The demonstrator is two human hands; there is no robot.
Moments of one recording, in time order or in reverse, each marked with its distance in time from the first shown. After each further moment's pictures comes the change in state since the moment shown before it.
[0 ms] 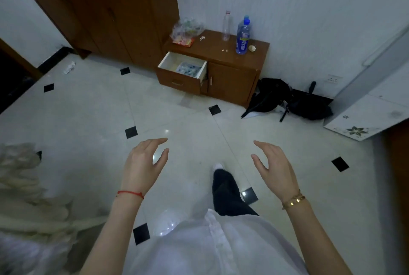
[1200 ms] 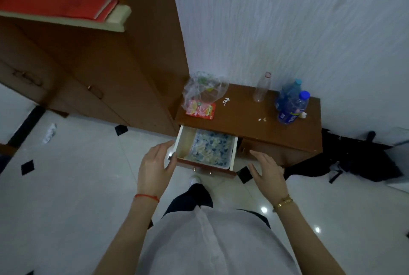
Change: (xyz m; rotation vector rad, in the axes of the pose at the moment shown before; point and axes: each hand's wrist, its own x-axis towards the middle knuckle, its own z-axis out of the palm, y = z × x) left_hand 0.730 -0.220 0.069 -0.086 -0.047 0.113; right_hand 0.692 -0.072 0.221 0.114 -0.035 0.174
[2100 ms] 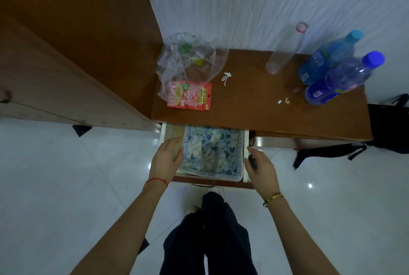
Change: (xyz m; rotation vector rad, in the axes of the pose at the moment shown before) left_hand 0.126 -0.198 0.279 -0.090 -0.427 -0.104; right_hand 0.130 0.132 0.236 0.090 -0.030 0.342
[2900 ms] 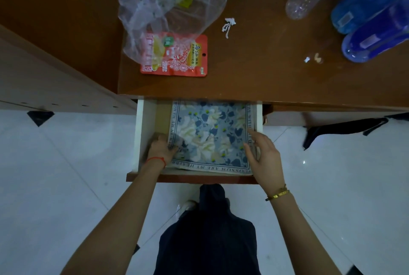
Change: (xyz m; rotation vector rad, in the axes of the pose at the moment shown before) left_hand 0.064 -0.124 0.137 -0.020 -0.364 -0.432; right_hand 0.026 0.057 0.093 0.026 0.164 -0.076
